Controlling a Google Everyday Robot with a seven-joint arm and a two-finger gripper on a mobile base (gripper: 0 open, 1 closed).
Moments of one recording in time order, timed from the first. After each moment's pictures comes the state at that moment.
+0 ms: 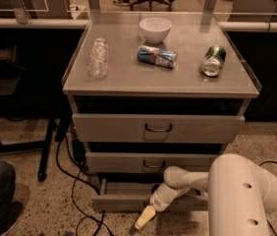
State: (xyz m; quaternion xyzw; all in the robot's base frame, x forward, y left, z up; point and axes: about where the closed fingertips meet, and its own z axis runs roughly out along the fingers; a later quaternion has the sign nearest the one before) arm 0.474 -0.045 0.203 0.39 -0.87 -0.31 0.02
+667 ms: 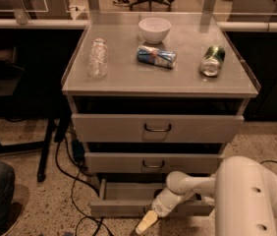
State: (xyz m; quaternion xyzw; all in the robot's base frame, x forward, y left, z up) arm 0.447 -0.053 0.201 0.38 -0.87 -0.31 0.03
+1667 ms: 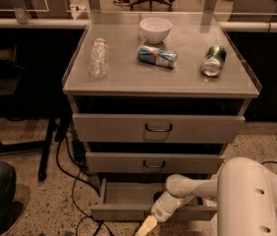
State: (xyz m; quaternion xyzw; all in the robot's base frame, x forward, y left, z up) arm 0.427 -0.045 0.208 0.38 -0.86 -0.33 0.04
